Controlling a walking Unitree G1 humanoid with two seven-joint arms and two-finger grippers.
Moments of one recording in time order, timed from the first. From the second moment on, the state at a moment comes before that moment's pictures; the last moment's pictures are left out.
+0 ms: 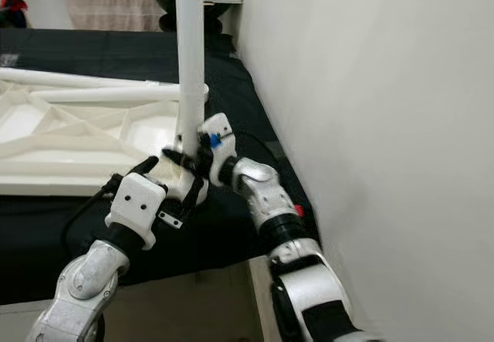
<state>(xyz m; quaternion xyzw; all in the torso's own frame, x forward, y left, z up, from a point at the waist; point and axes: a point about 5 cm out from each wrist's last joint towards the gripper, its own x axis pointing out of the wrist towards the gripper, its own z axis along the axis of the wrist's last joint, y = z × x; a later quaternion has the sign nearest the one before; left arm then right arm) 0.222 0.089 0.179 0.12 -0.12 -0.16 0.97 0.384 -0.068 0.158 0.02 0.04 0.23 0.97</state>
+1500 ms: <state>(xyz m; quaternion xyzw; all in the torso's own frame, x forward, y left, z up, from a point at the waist) 0.223 0.091 0.178 0.13 -0.11 -0.16 0.97 0.383 -0.127 0.167 0.04 0.07 0.42 0.90</state>
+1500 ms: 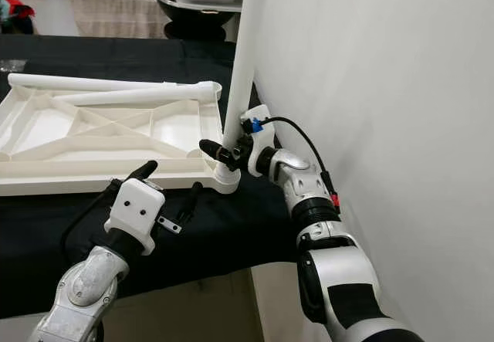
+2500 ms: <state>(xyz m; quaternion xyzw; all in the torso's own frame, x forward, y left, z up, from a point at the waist) 0.223 0.090 0.178 0.13 -0.12 -0.16 0.97 0.393 -0.143 0.157 0.02 0.06 -0.12 0.99</state>
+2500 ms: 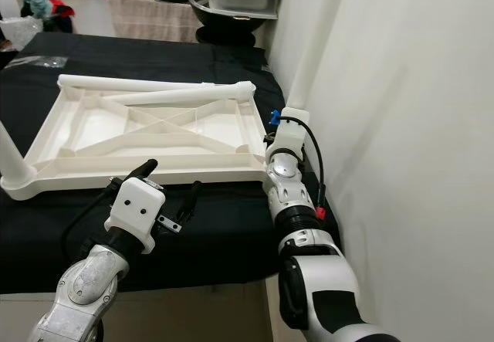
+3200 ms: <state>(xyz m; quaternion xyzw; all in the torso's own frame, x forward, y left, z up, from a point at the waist) 0.223 0.090 0.178 0.13 -0.12 -0.16 0.97 0.390 -0.145 0.170 0.13 0.03 0.31 0.94</state>
